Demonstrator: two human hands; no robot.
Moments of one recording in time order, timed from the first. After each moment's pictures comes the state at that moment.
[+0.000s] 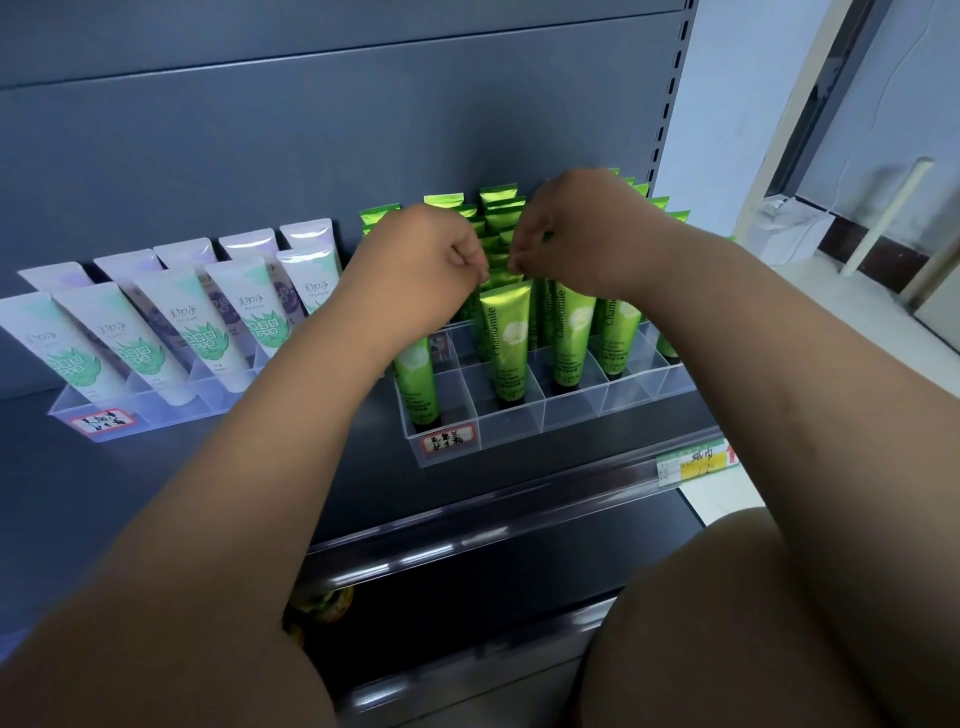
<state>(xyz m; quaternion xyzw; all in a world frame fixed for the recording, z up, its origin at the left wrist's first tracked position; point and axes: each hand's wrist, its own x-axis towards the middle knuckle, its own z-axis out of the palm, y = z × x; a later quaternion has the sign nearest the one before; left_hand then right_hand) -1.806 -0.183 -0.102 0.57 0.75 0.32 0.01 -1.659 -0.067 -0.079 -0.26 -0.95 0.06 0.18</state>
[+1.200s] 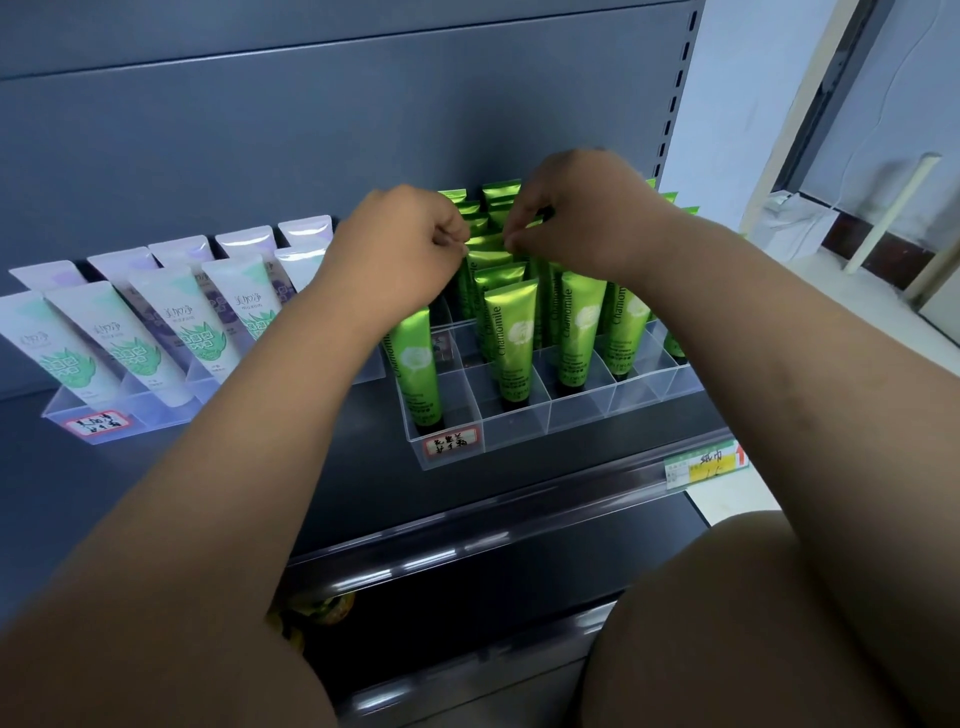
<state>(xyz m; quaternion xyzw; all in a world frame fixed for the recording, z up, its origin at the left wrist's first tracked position) -1.835 -0.170 -0.104 0.59 0.75 0.31 -0.05 -1.671 -0.049 -0.082 -0.25 -0.94 0.06 0.23</state>
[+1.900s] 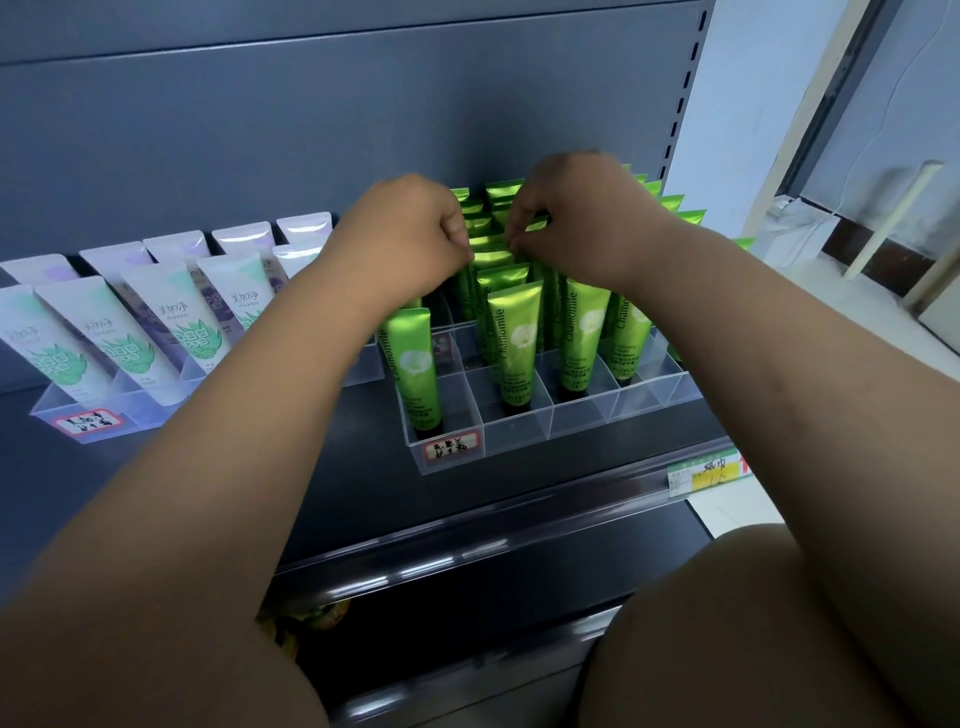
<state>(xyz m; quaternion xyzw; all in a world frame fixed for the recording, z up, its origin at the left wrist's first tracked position) -1.837 -0.158 -0.093 0.58 0.78 0.25 -0.02 -1.679 -0.042 -0.088 -0.23 -0.95 0.01 0.23</state>
